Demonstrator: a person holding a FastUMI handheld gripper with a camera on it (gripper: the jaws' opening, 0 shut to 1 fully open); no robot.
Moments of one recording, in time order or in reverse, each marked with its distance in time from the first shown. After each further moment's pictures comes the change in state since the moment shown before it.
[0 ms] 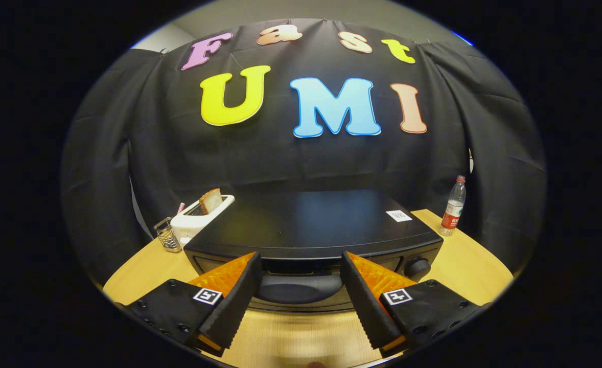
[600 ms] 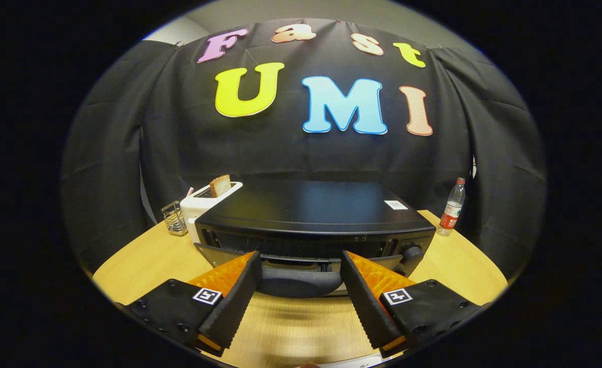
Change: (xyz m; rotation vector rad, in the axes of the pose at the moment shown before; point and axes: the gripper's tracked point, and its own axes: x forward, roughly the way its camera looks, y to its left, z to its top) arm -0.037 0.001 -0.027 -0.066 0.015 0.047
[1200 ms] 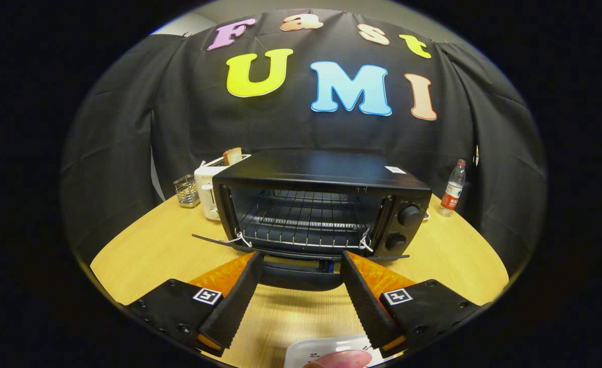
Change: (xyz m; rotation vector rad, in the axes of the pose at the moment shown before) arm -0.034 0.005 -0.059 -0.017 0.120 0.036
